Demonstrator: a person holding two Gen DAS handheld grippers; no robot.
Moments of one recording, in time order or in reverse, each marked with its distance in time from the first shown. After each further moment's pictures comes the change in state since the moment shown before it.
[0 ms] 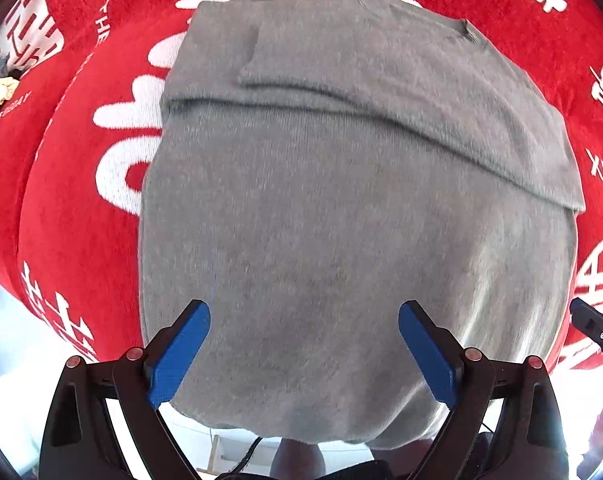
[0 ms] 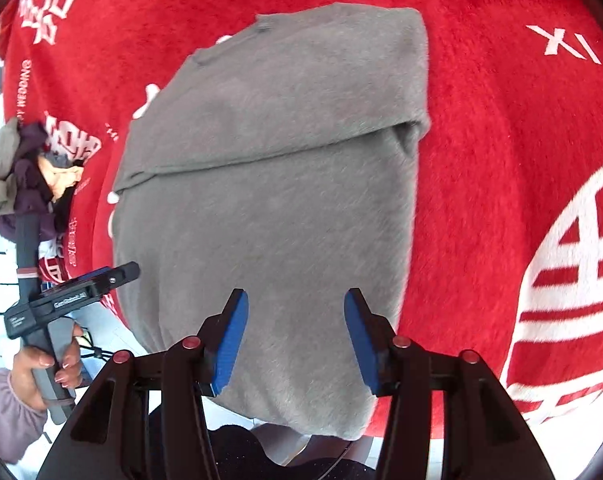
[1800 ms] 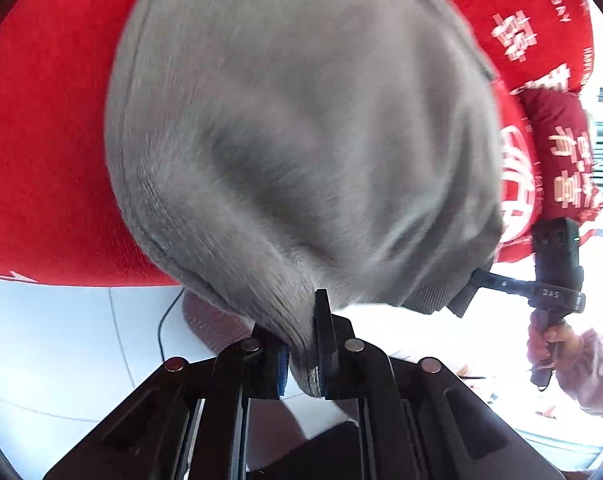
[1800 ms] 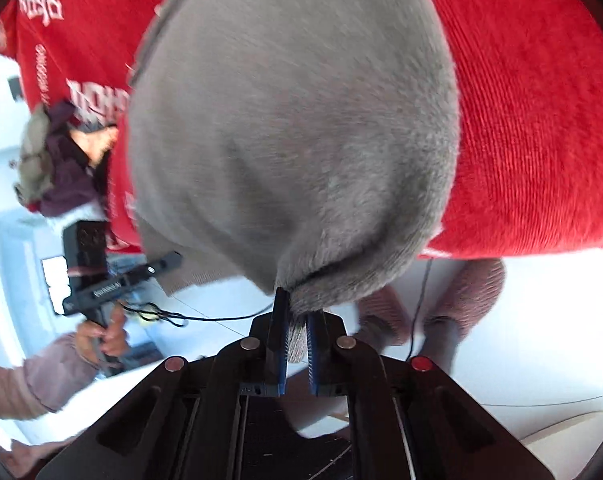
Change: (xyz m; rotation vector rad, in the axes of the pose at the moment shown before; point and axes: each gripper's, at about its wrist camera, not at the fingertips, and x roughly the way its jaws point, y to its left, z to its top) left arm 0.088 0.106 -0.192 0.098 0.097 -0.526; right arm 0.076 -0.029 -0.173 0.152 0.147 0.287
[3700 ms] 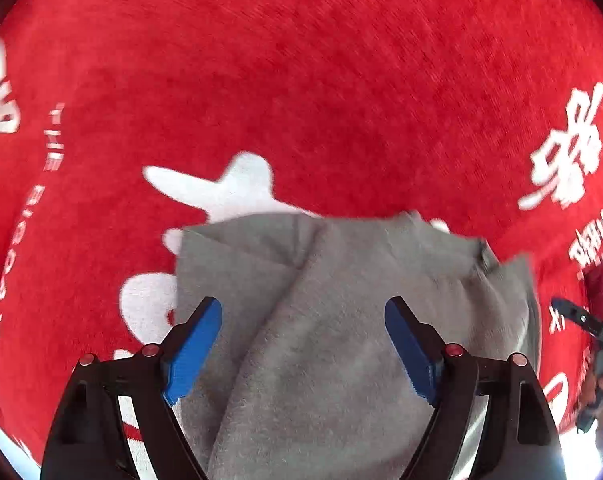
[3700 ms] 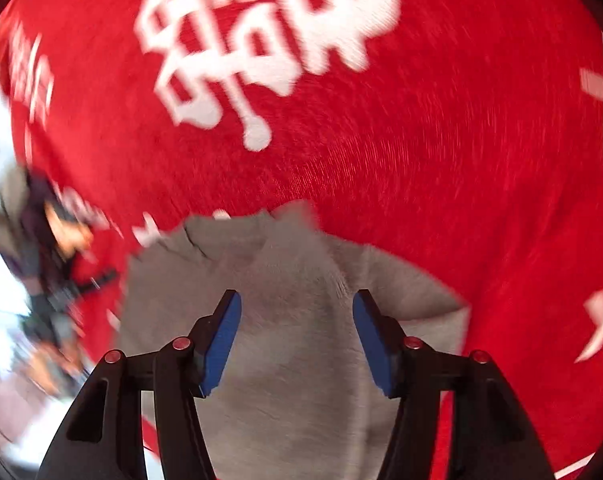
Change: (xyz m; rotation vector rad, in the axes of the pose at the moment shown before) left arm -0.108 -0.028 0.397 -0.068 -0.352 0.302; right arm -0.115 0.114 0.365 -0.347 -0.294 -0.300
